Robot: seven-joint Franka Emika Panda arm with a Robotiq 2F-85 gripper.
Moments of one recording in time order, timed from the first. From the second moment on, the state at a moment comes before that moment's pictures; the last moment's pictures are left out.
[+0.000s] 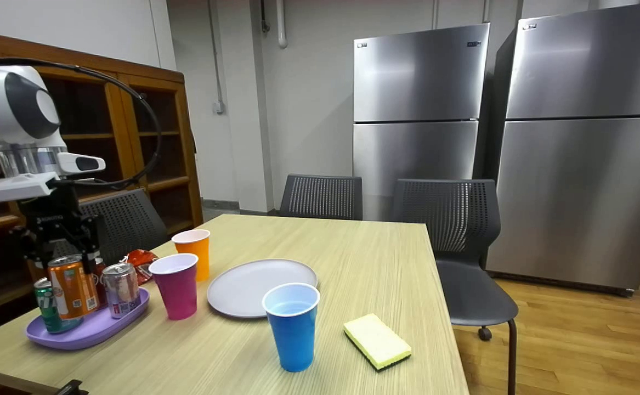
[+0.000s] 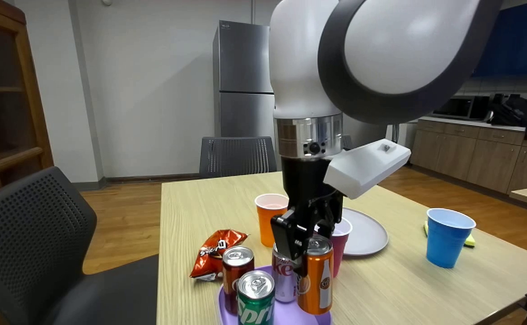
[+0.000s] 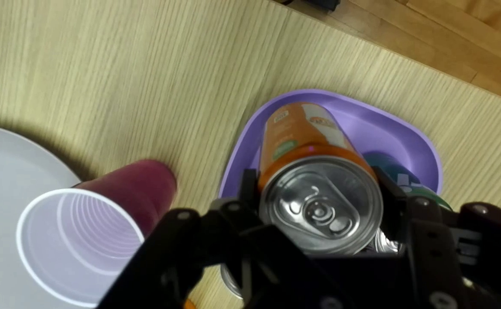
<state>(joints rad) 0.31 0.05 0.30 -2.55 -0.17 2.51 0.33</state>
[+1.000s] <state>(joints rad) 0.33 0.22 0.24 -2.48 -0.19 2.59 0.43</state>
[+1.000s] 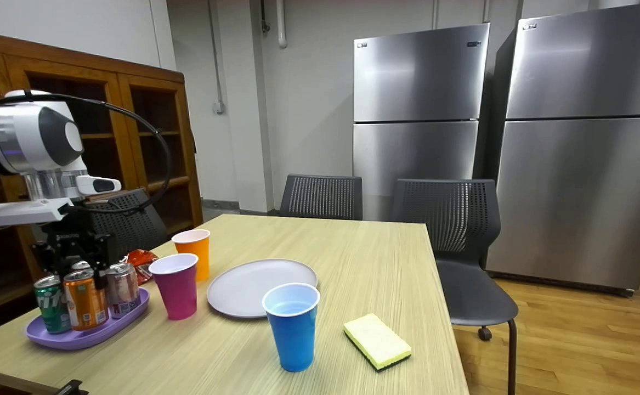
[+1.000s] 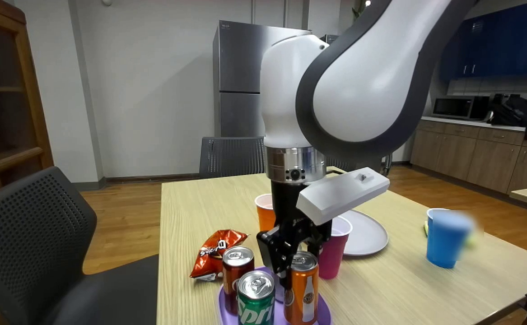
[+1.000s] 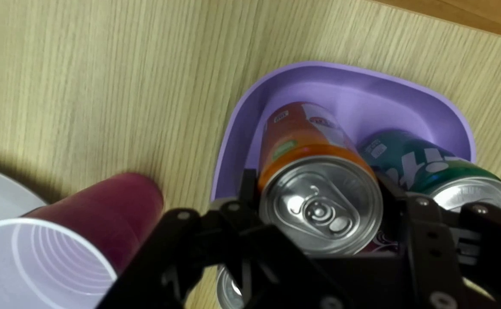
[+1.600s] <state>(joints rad) 0.36 0.26 0.20 -2.45 -0.19 2.61 0.45</state>
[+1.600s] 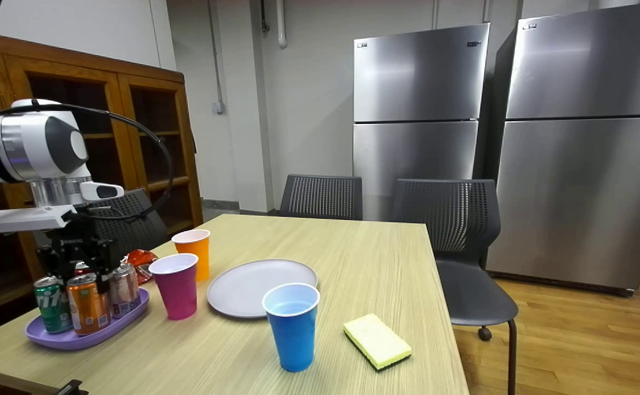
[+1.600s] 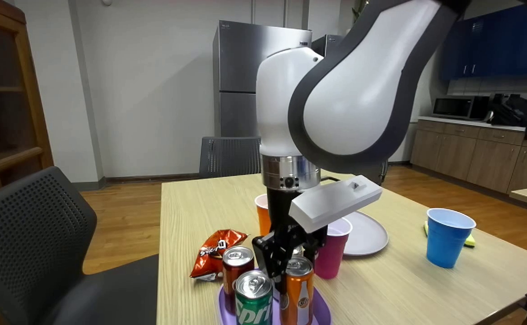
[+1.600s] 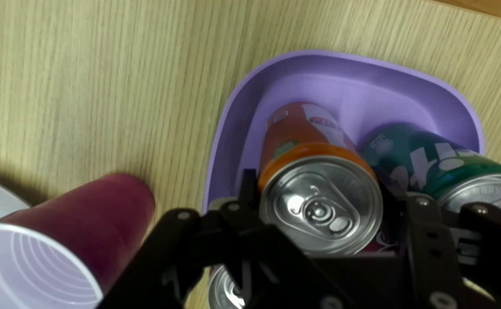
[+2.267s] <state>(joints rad) 0.38 0.27 0.18 -2.45 -0.19 2.62 0.46</state>
